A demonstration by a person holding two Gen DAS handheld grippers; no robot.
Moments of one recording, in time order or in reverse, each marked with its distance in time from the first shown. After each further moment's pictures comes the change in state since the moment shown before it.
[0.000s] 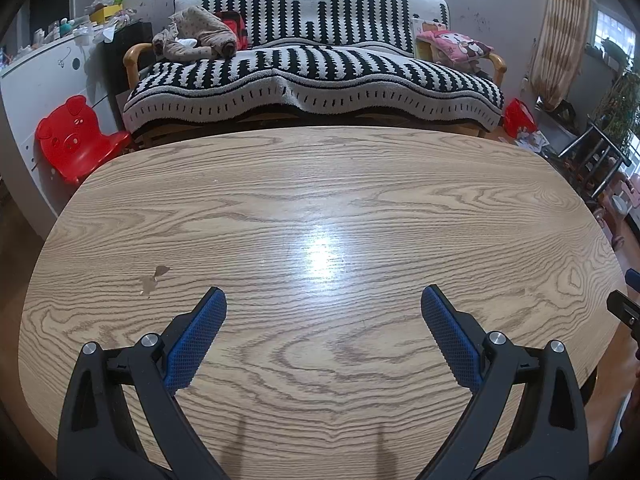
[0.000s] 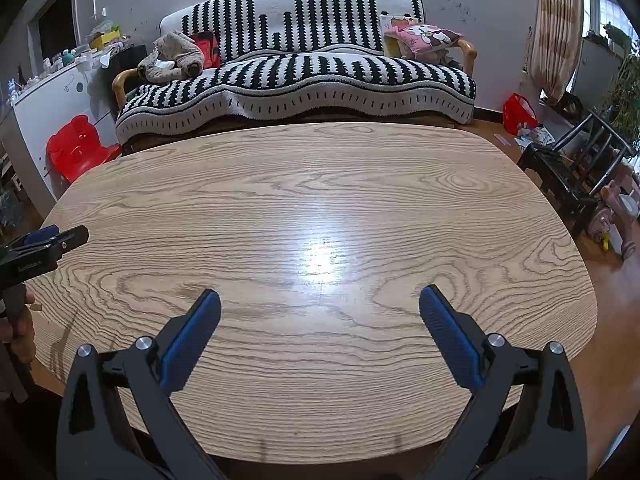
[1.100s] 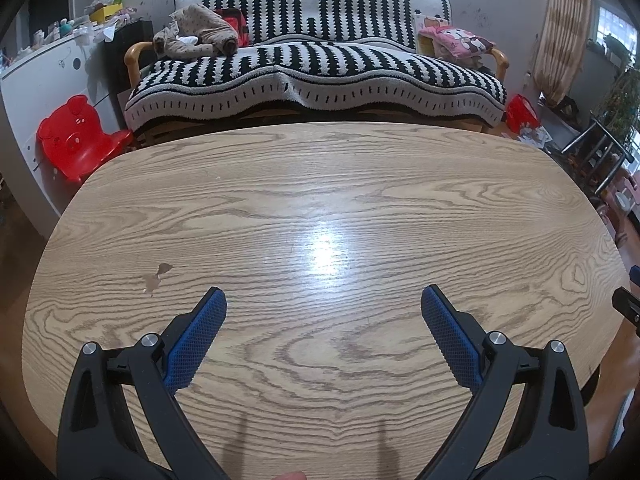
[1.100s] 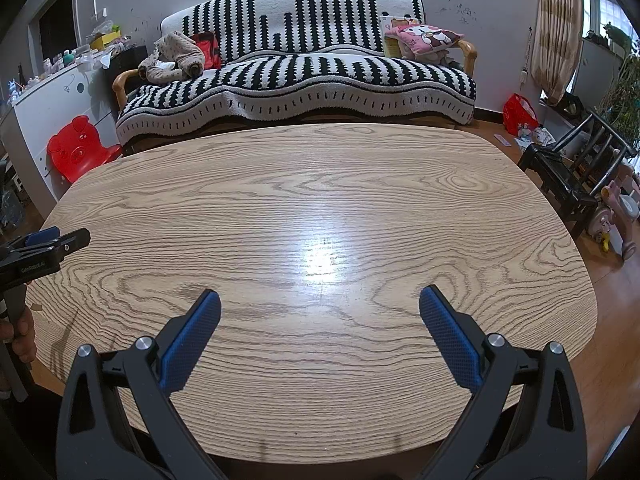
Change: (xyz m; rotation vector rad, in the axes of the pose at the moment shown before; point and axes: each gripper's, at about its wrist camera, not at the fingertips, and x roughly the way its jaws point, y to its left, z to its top) left arm 0.002 0.005 0.001 0.008 0.014 0.010; right arm 0.000 0.001 0.001 0.000 0.002 0.001
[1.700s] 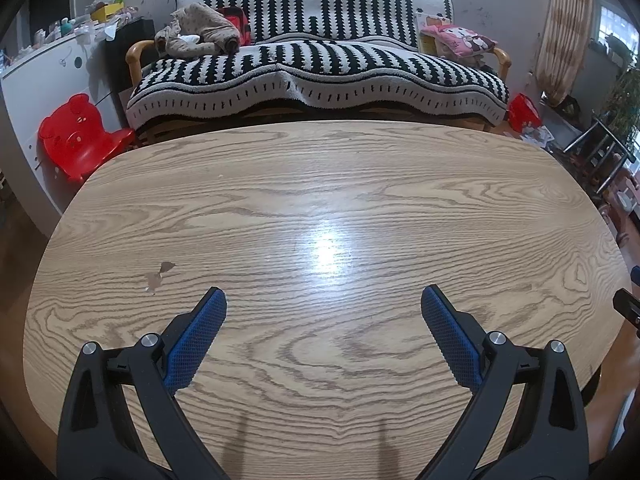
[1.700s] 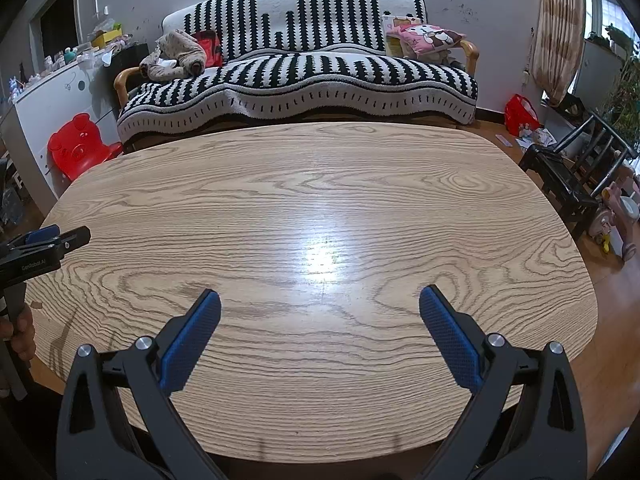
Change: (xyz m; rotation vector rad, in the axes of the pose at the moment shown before) left arm 0.002 0.007 0.002 0.001 0.008 0.007; right arm -0.002 0.002 0.000 -0.008 0.003 0.004
